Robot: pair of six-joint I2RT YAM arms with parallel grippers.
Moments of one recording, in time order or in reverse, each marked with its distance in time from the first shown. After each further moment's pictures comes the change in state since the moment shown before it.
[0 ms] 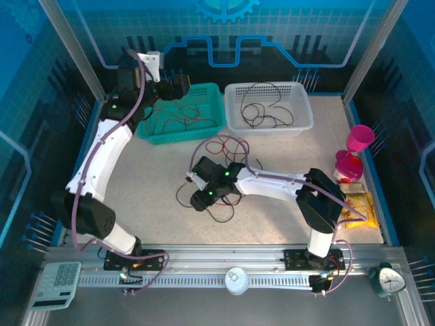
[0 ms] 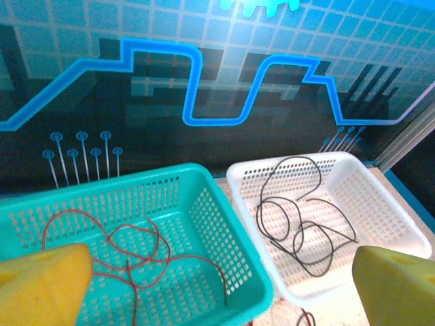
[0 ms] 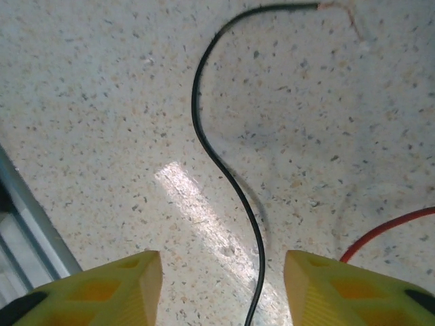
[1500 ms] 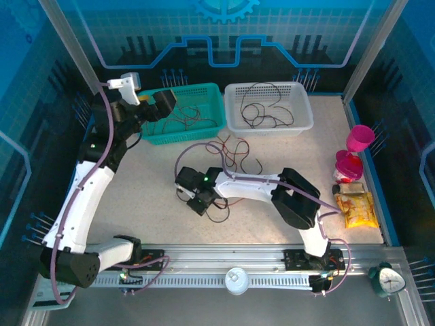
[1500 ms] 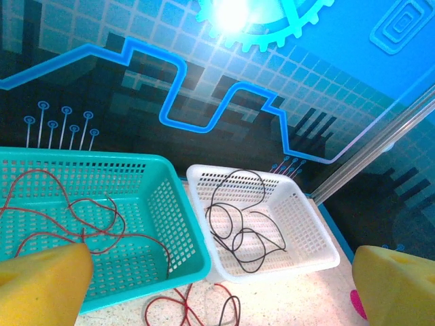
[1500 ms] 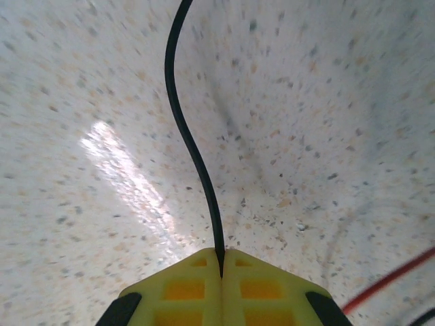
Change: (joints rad) left arm 0.020 -0.354 -0.315 0.097 0.047 -0.241; right arm 0.081 0.155 0.192 -0.168 0.192 -0.099
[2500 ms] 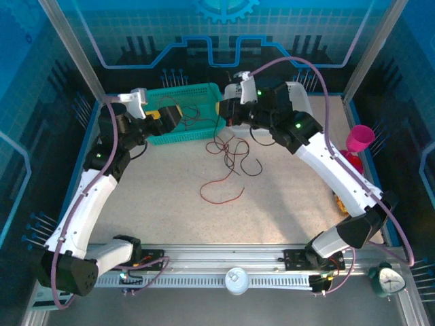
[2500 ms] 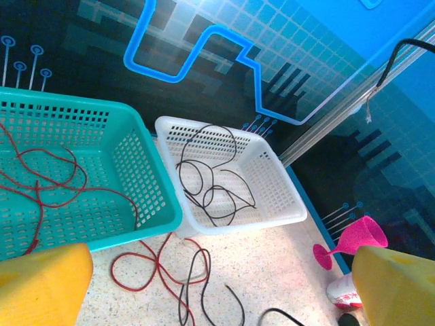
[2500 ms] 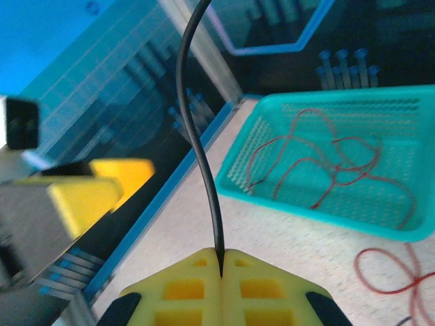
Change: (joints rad) left arm 0.001 -0.061 -0.178 0.071 0.150 -0.055; right arm -0.471 -0.471 0.219 0.229 -0.221 0.301
